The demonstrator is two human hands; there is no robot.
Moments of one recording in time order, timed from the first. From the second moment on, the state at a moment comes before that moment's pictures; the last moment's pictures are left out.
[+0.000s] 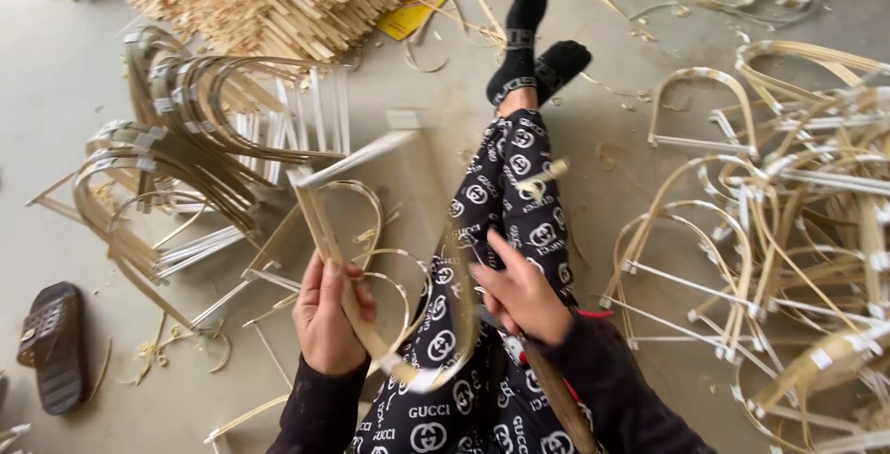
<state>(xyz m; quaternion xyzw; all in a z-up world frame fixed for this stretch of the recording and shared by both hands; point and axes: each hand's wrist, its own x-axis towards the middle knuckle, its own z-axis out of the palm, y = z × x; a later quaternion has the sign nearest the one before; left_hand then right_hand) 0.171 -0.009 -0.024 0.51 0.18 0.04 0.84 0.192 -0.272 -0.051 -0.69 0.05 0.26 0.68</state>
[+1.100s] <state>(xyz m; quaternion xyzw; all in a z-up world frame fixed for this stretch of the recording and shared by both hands) 0.150 -0.058 -0.034 0.48 0.06 -0.42 0.77 0.129 -0.328 -0.071 -0.24 0.07 0.38 0.89</state>
